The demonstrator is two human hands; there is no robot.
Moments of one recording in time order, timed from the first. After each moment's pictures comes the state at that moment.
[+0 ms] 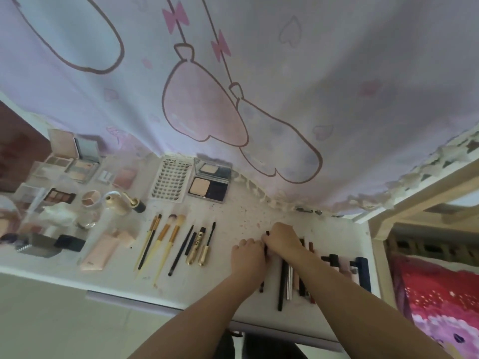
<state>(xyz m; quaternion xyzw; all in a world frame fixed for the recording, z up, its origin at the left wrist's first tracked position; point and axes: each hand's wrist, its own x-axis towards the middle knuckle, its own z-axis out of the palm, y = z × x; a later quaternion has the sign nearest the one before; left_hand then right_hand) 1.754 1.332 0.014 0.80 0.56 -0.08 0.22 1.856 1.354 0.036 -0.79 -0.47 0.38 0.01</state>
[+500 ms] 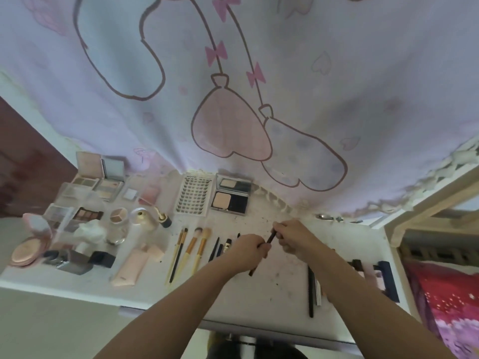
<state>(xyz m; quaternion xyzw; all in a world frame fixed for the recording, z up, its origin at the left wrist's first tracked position) 1.677 1.384 0.090 0.76 0.46 -0.05 0.44 1.816 1.367 0.082 -0.71 -0.24 0.59 0.31</state>
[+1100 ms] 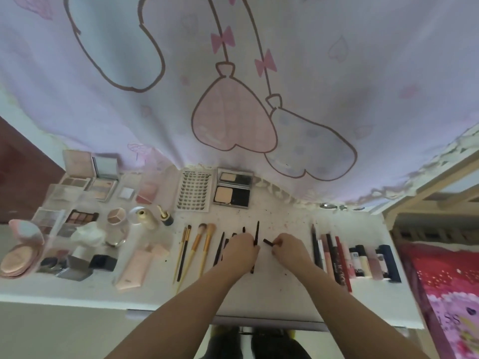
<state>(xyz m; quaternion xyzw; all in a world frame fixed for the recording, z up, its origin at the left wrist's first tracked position) 1.655 1.389 0.040 0.77 0.53 -0.10 0.33 1.776 1.338 0.040 -0.84 -0.39 0.37 0.09</state>
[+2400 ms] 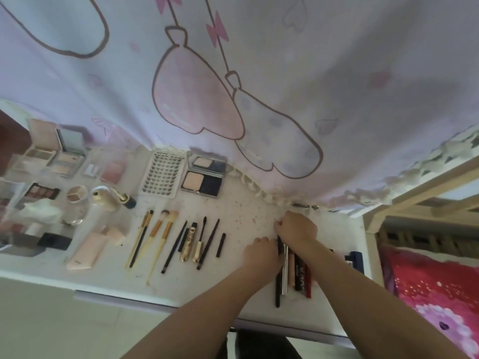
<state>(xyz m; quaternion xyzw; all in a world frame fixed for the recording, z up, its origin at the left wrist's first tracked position) 1.781 1.328 0.021 0.82 0.49 -0.11 0.28 1.892 1.353 0.026 -0.84 -0.50 0.21 -0.06</state>
